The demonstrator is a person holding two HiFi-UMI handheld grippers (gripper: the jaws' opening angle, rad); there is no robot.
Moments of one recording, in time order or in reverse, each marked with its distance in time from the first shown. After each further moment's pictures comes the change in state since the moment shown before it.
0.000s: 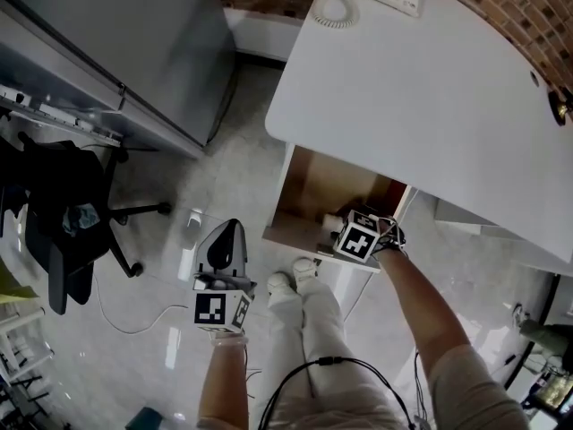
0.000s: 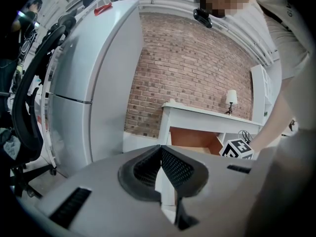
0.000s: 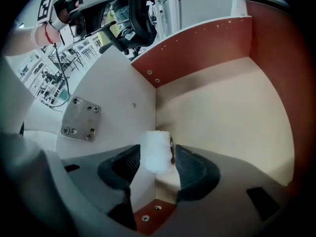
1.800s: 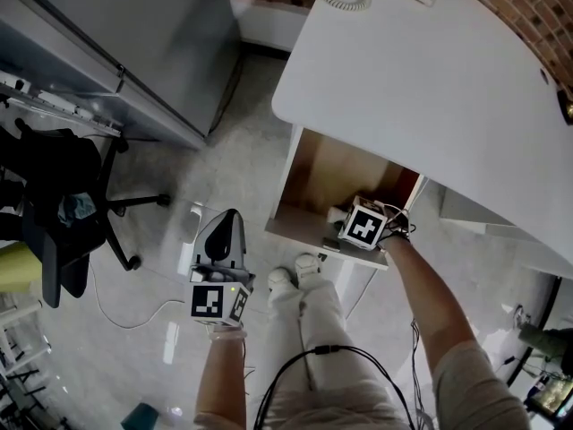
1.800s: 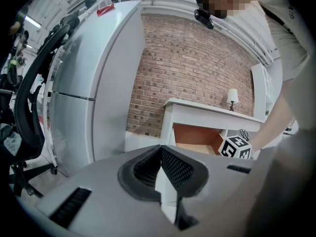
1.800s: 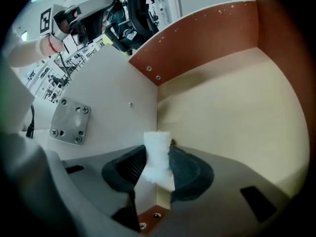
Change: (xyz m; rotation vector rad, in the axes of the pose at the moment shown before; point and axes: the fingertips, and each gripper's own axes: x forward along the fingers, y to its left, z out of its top) left arm 0.001 0.011 -0.018 0.002 -0.015 0.015; right arm 0.014 0.002 0.000 -0.005 0.019 0.099
